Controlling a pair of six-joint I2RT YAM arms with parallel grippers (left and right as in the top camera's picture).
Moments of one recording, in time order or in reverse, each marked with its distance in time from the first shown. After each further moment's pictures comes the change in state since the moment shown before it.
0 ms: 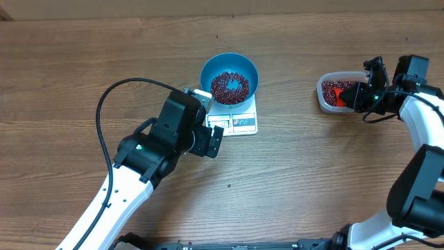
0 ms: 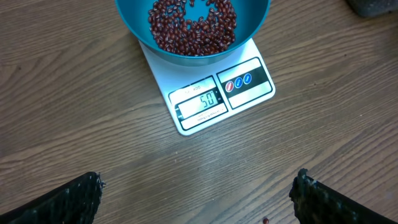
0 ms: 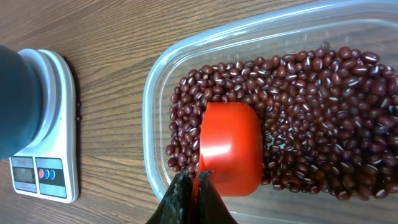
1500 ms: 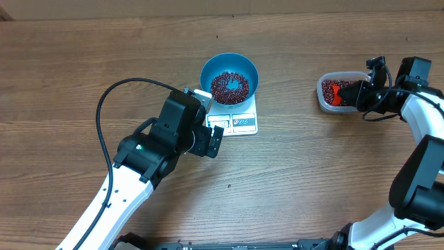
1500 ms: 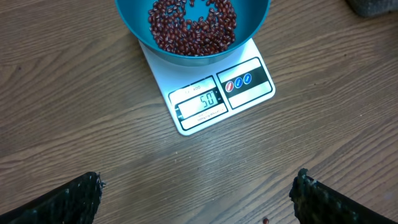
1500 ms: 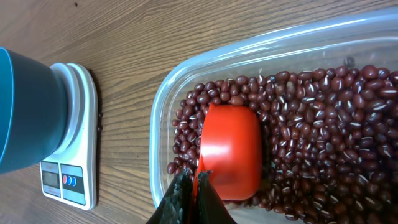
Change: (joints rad) left arm 0.000 0.000 0.000 0.000 0.000 0.000; right arm -0.032 0.065 0.002 0.074 -0.113 0.005
